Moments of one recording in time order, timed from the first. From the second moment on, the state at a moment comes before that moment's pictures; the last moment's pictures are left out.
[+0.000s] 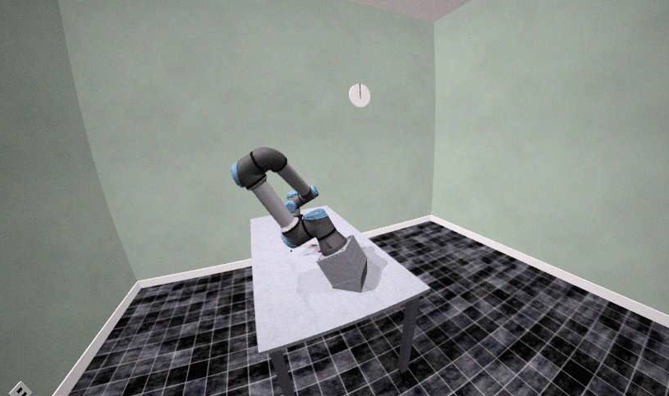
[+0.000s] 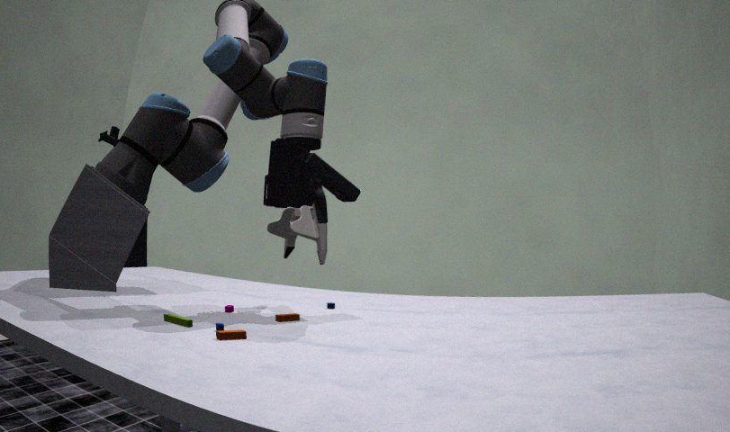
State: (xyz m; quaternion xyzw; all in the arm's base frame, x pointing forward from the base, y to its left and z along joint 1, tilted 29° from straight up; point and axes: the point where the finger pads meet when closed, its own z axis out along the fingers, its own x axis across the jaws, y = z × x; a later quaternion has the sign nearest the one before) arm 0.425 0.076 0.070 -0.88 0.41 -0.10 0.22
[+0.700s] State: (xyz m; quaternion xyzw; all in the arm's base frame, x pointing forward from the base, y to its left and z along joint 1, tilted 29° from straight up) arm 0.433 0.088 0.079 -0.95 0.18 -0.16 0.19
